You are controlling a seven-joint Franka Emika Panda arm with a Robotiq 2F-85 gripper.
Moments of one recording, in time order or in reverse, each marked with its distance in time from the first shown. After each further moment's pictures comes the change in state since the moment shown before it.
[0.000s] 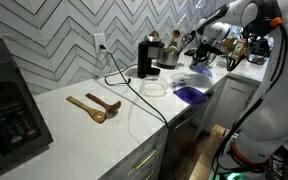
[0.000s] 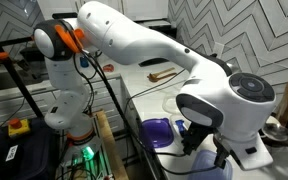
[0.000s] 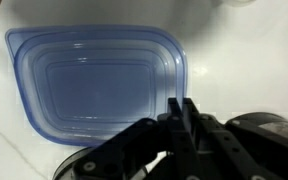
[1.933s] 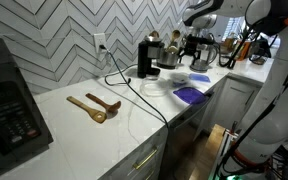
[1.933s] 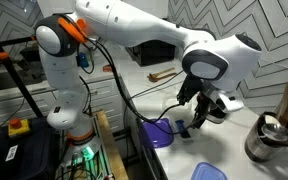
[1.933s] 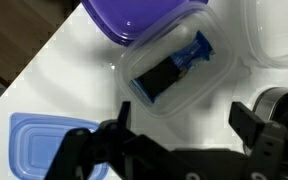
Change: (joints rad) arm 0.111 -0.079 0.106 0.074 -0.204 -0.415 0.198
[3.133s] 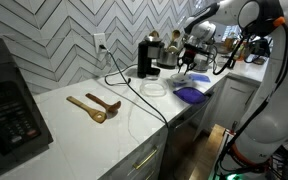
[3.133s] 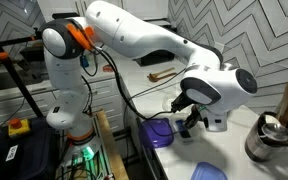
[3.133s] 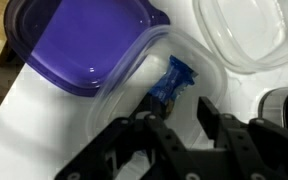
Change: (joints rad) arm -0.032 0.067 -0.016 -0.076 0.247 -0.011 0.115
